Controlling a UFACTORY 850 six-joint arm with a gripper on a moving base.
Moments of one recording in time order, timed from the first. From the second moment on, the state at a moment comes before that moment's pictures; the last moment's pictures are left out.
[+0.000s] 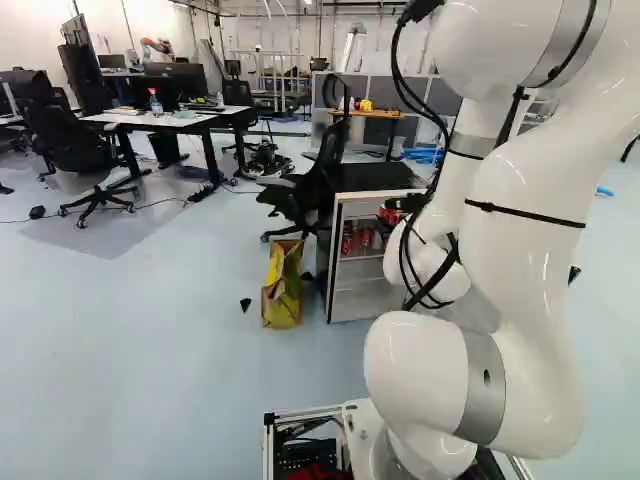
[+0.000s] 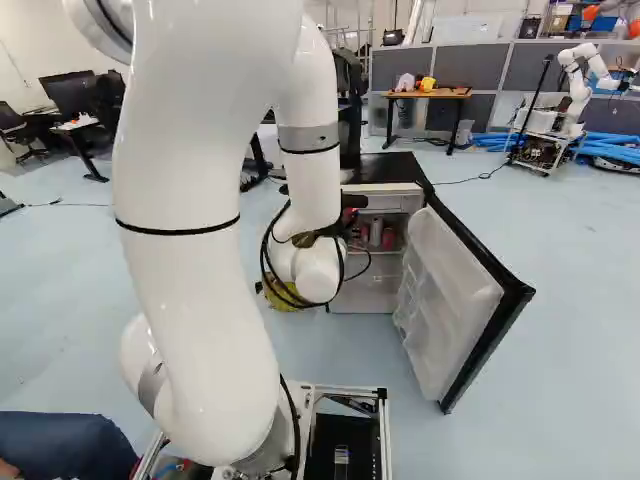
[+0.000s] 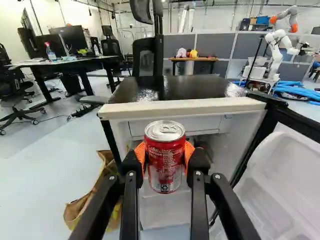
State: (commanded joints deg) arm -26.3 -19.6 -19.4 -22.0 79.9 0.0
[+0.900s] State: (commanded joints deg) arm -25.2 -17.7 -25.6 -22.0 76.1 0.0
